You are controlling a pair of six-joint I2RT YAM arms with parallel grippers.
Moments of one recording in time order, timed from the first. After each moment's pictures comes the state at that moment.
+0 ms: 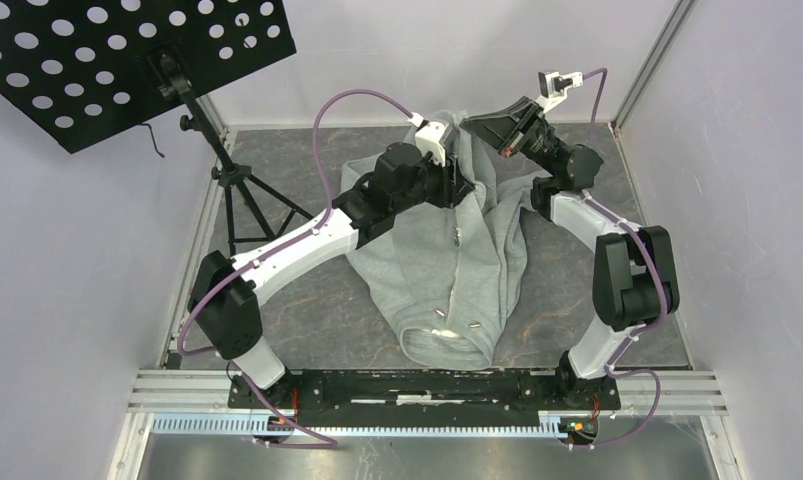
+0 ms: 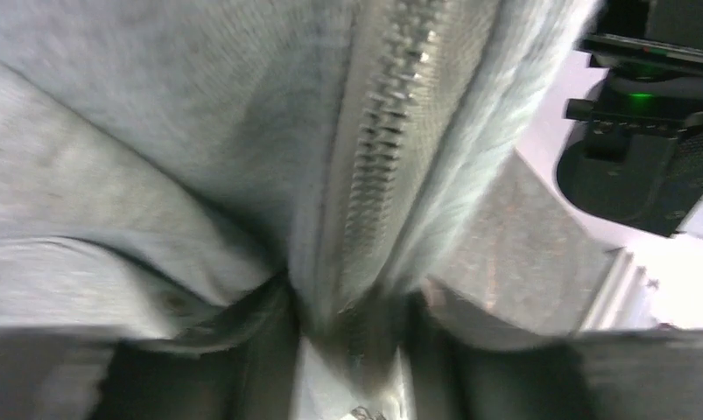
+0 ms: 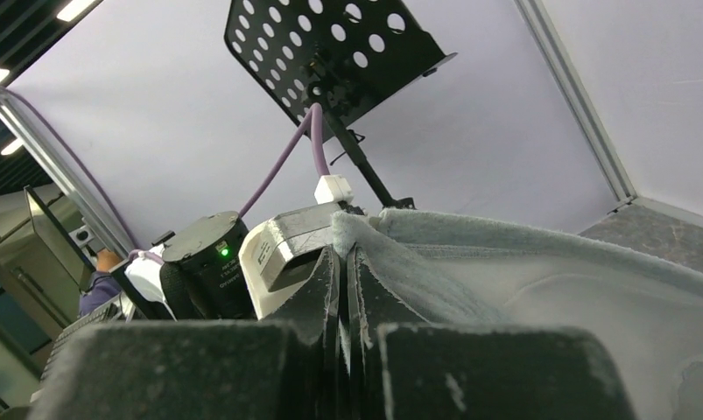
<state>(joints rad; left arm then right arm) -0.80 1.64 1.38 0.01 0.07 -0.37 0.17 1.73 1.15 1.46 -0.85 1.39</state>
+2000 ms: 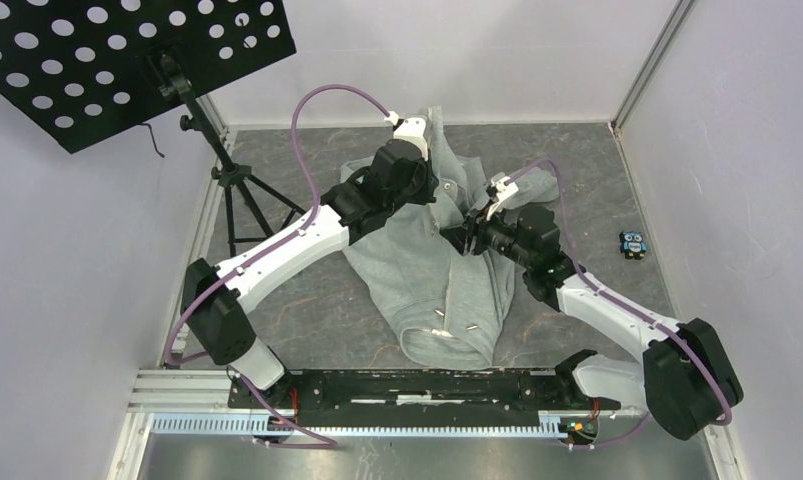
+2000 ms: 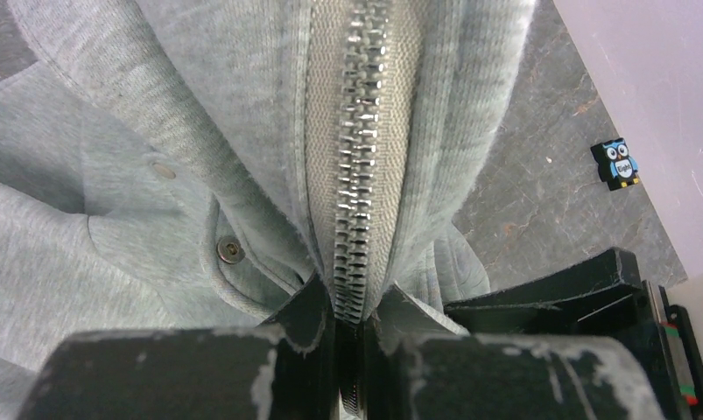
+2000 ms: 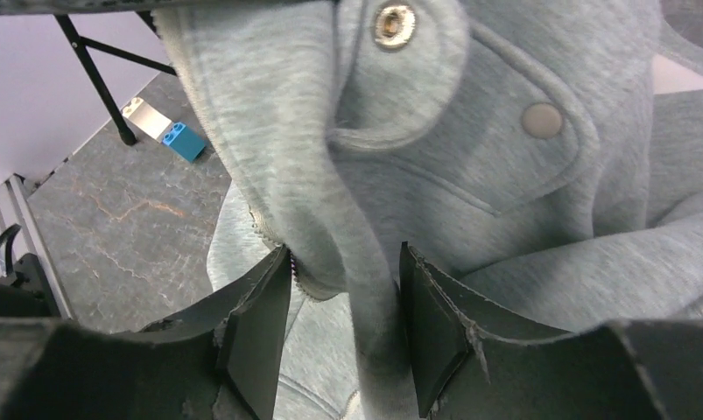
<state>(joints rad) -0.81 1.59 1.47 -0.31 -0.26 -0.43 0.49 1.17 0.58 0.42 -0.35 0.28</state>
